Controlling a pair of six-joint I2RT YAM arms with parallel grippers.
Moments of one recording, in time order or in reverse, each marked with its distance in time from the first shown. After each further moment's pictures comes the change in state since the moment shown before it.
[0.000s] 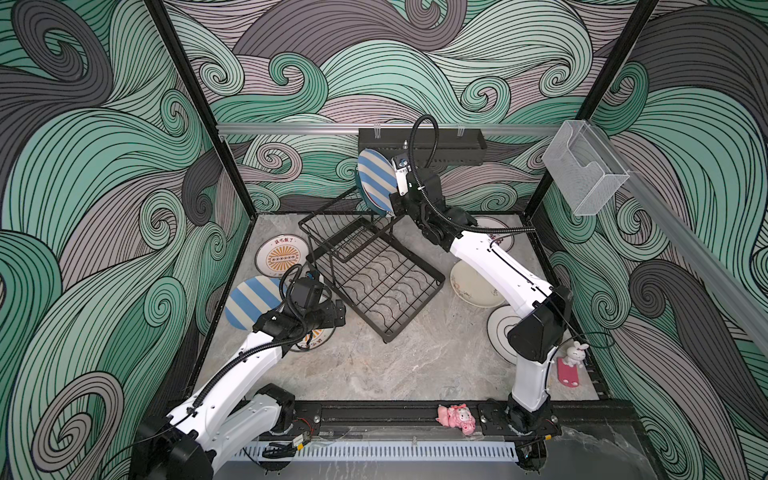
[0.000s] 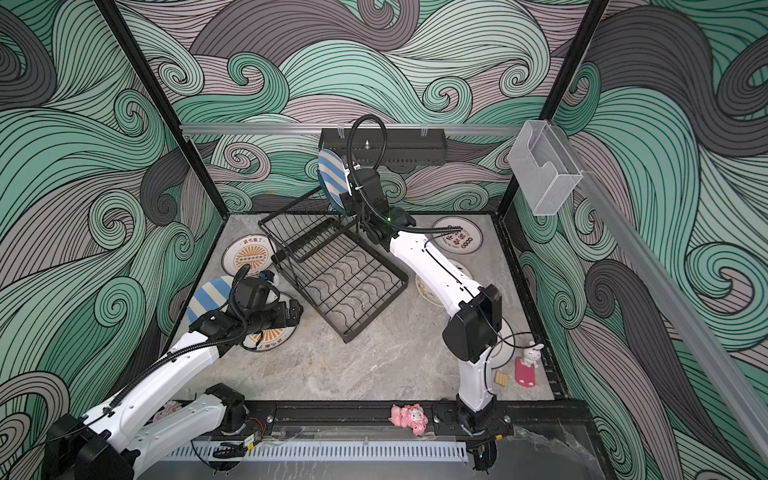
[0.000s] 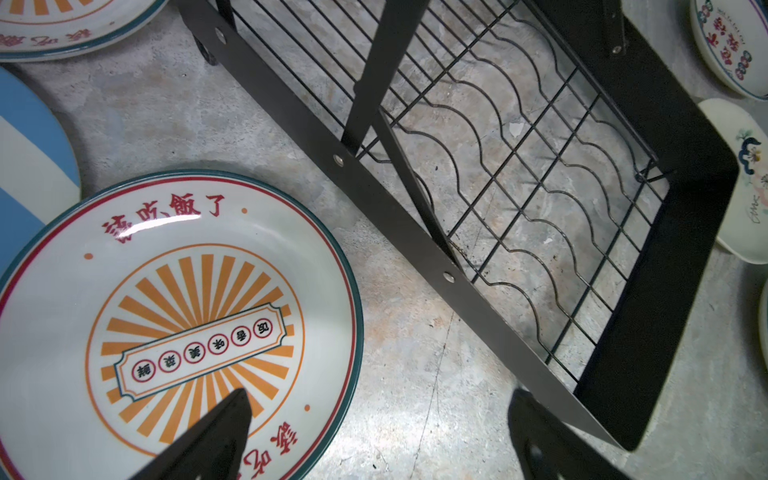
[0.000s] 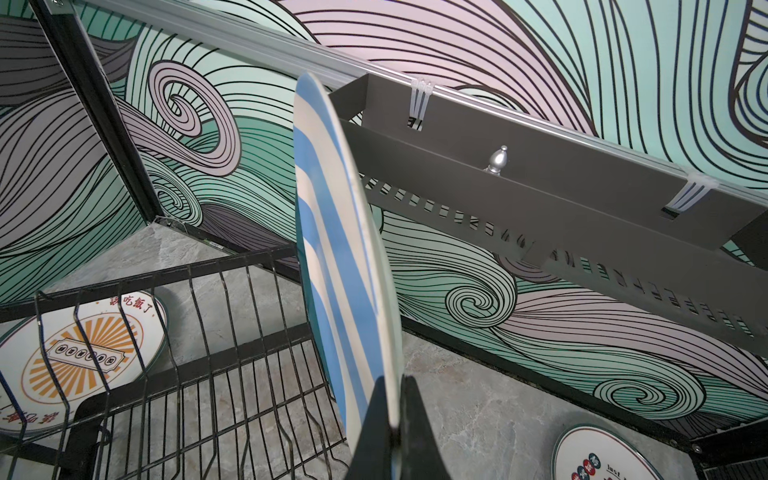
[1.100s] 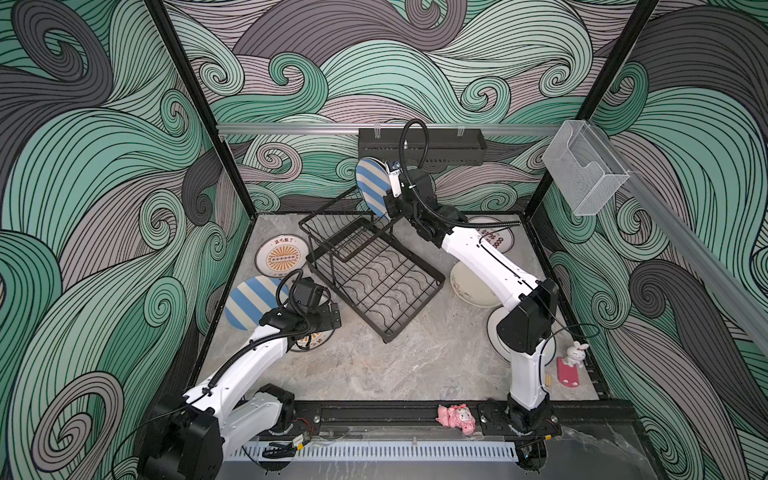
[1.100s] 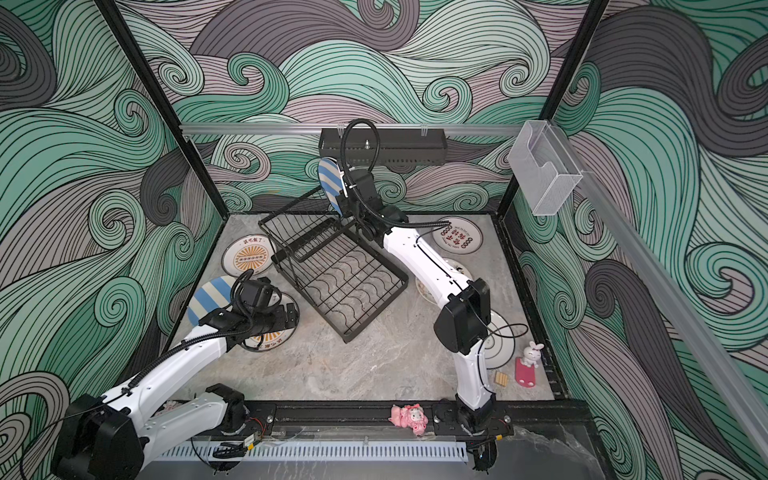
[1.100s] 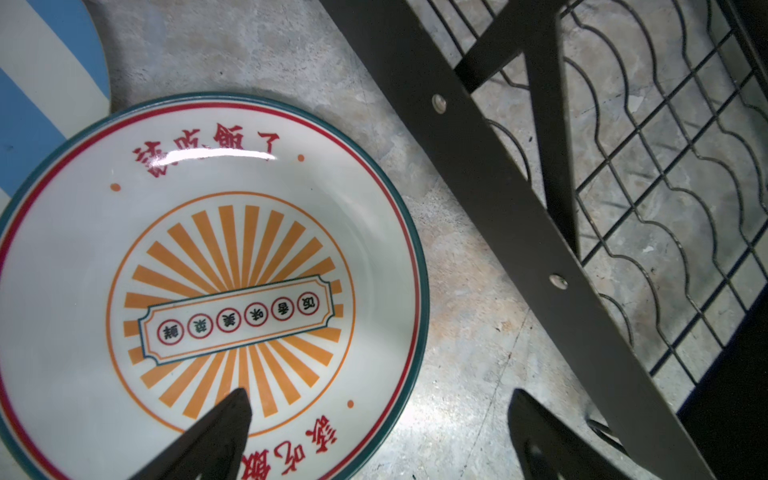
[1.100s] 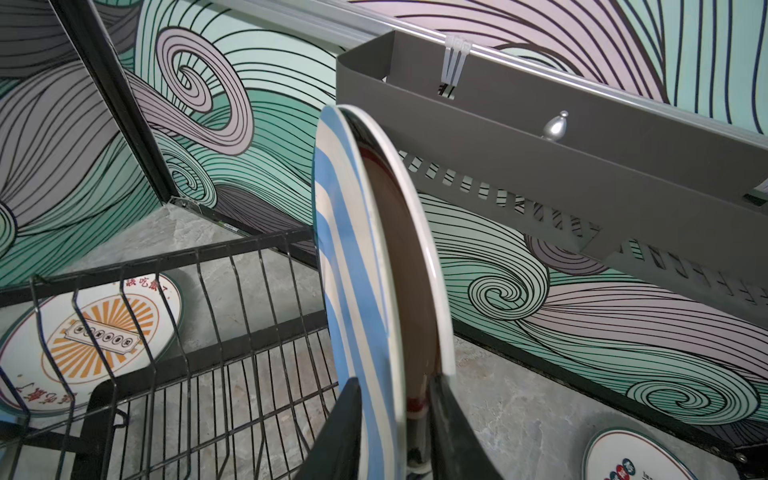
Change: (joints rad) left arm 0.054 0.089 -0.051 0.011 -0.029 -0.055; right arm -0.005 0.090 0.079 -0.052 -0.059 0.033
